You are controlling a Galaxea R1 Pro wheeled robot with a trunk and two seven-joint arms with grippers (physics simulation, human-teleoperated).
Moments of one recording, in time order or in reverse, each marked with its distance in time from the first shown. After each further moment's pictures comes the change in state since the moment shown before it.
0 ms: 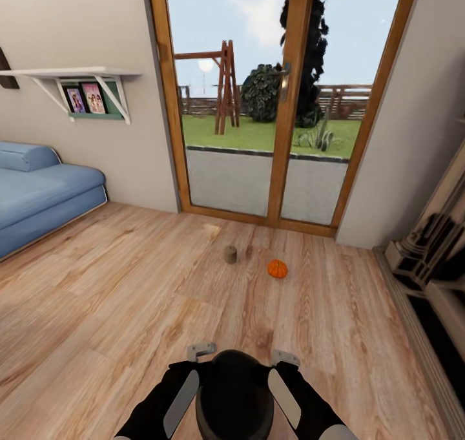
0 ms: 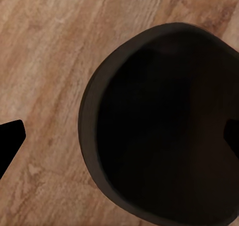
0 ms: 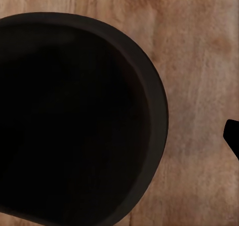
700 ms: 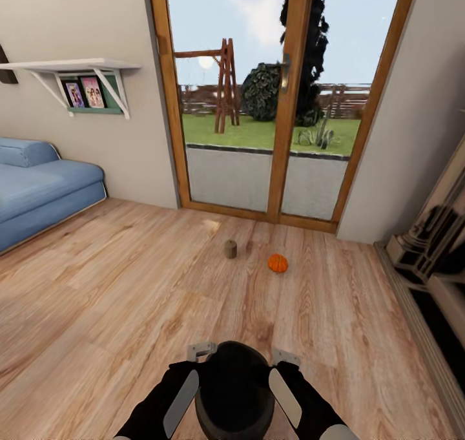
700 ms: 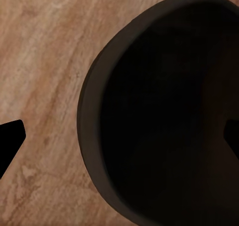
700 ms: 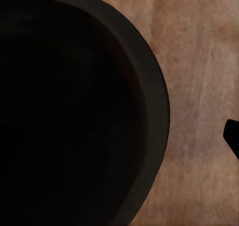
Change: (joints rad) left arm 0.000 0.000 0.000 0.000 -0.001 0.000 0.000; right arm 0.000 -0.003 -0.003 -0.002 -0.005 0.000 0.000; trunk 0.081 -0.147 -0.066
